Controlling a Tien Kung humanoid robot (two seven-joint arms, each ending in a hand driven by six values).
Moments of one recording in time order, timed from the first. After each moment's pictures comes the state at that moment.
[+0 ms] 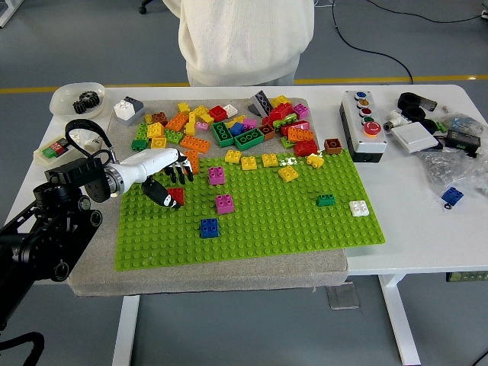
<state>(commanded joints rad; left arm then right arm) -0.61 0.15 -1.22 -0.94 2.27 -0.35 -0.18 0.17 -0.11 1.50 0.18 -2.23 0.14 -0.09</state>
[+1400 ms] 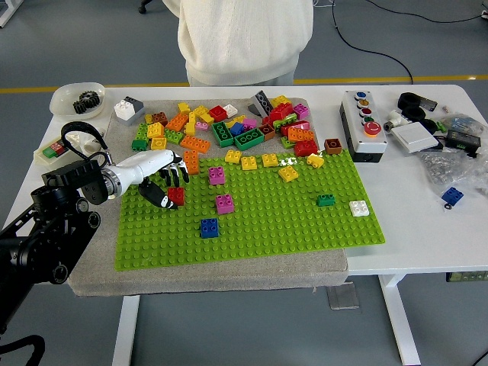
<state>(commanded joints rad) -0.59 0.14 -1.25 -0.96 2.27 -0.37 -0.15 0.17 -0.11 1.51 0.18 -2.23 0.14 -0.09</state>
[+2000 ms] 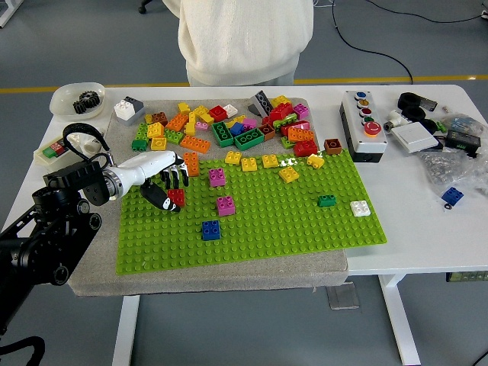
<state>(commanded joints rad) -0.59 0.14 -1.25 -0.96 2.27 -0.34 -0.17 0.17 -0.11 1.51 0.18 -2.23 0.14 -0.09</state>
